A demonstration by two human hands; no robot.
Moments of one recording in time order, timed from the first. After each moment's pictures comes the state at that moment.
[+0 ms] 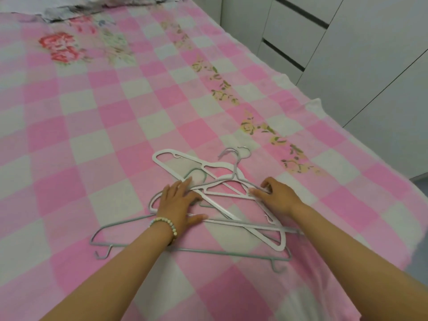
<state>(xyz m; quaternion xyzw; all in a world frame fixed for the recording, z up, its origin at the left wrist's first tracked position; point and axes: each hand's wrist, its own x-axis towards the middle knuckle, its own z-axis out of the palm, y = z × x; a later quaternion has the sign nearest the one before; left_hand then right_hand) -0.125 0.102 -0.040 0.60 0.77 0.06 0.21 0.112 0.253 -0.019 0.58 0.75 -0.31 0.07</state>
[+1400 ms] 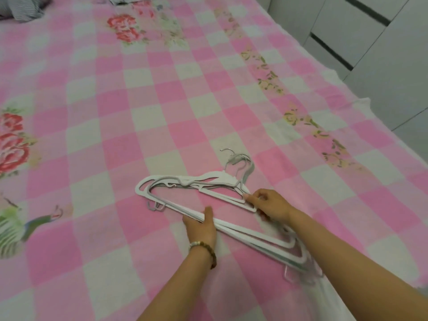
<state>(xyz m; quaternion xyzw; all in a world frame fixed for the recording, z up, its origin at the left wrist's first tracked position) -0.065 0.004 -0.011 -0.14 0.76 0.50 0.40 0.048 0.154 -0.028 0.49 0.68 -0.55 0.06</state>
